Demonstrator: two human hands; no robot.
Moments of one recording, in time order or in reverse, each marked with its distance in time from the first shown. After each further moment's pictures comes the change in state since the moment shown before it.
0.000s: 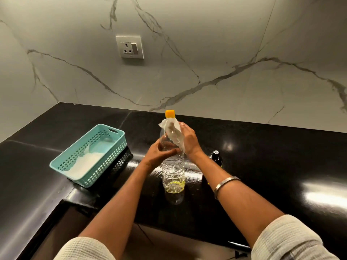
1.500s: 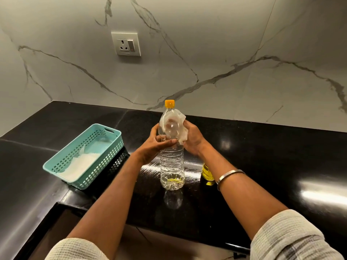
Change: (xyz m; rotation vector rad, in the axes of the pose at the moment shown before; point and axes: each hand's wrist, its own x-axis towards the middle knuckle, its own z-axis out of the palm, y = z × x) left_hand 0.020 0.025 -0.017 -0.265 -0.139 -0.104; right_hand 0.014 -0.023 -0.015 0.332 -0.236 0.302
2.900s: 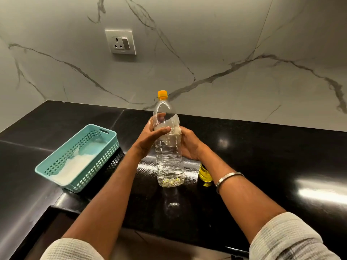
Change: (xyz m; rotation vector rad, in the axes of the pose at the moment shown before) left_hand 0.021 0.015 0.002 0.073 0.115 0.217; right_hand -0.005 0.006 -0.012 -0.068 -0.157 0.115
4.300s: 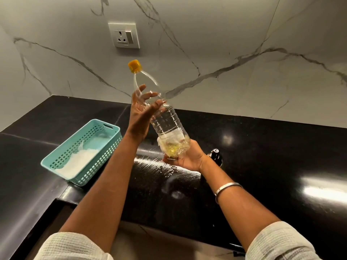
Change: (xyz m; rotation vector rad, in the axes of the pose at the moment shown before) left_hand 0.008 0.043 -0.013 -0.012 0.224 0.305; right_hand -0.006 0.049 -0.016 0.338 -0.012 0.207
